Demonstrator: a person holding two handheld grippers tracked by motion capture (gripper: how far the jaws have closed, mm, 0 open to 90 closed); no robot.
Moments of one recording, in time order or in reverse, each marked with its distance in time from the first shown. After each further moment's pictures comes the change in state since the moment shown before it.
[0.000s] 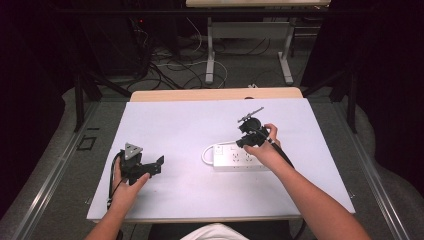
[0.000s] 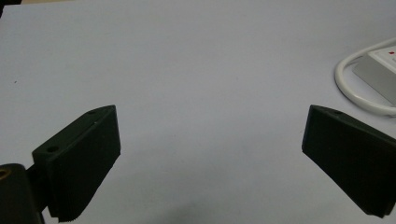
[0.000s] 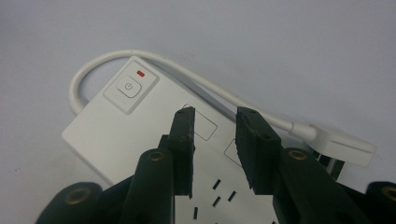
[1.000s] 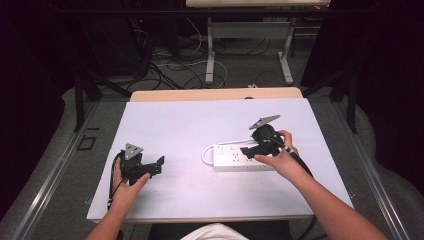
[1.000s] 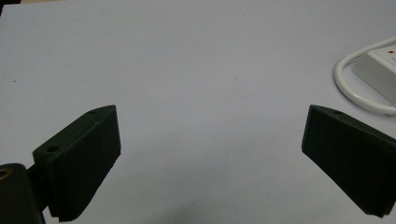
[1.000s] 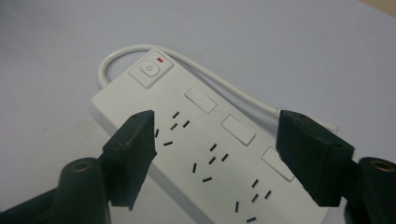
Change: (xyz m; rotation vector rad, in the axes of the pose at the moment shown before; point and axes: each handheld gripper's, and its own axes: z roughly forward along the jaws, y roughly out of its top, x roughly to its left) left arm -0.002 0.000 0.000 0.004 0.000 -0.002; right arm -0.004 -0.033 -0.042 -0.129 0.013 -0.118
